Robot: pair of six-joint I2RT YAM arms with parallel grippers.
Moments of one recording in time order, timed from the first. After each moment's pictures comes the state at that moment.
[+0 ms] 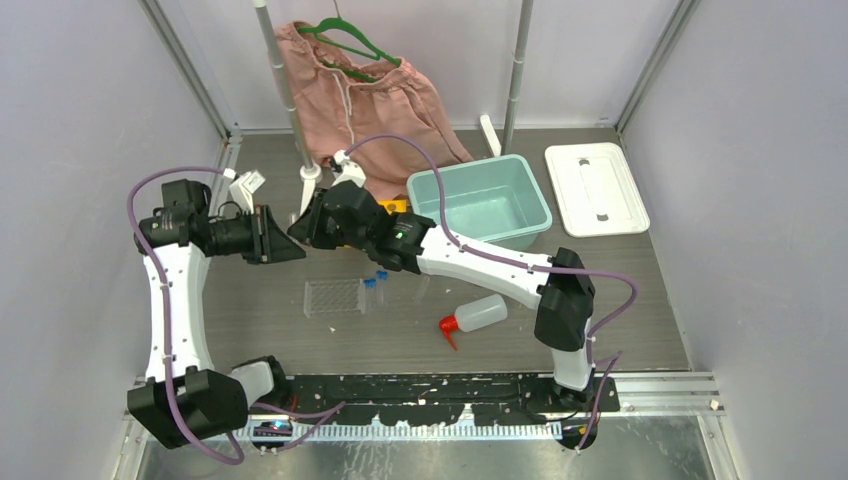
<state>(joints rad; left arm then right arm) 0.28 1.13 1.24 -1.26 0.99 0.28 1.13 1.90 1.77 -0.21 0.15 0.97</state>
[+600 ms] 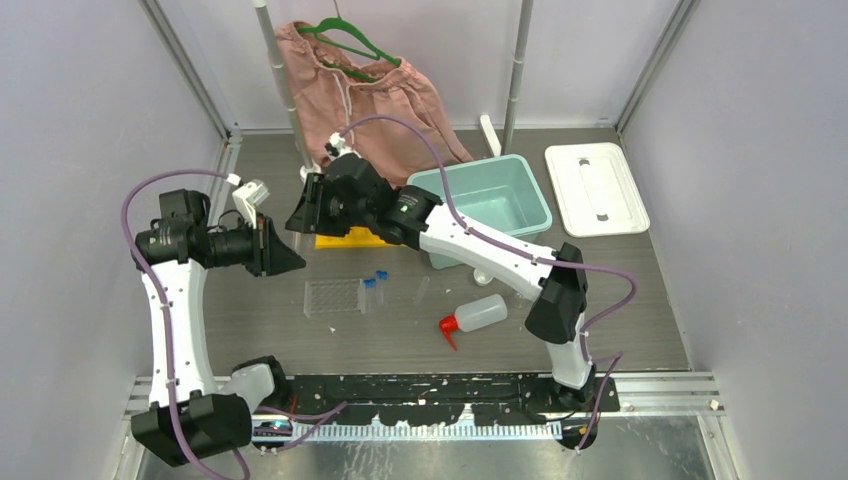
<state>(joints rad) 0.29 1.06 1.22 -1.32 1.01 0.49 1.08 1.95 1.98 -0.45 -0.02 0.94</state>
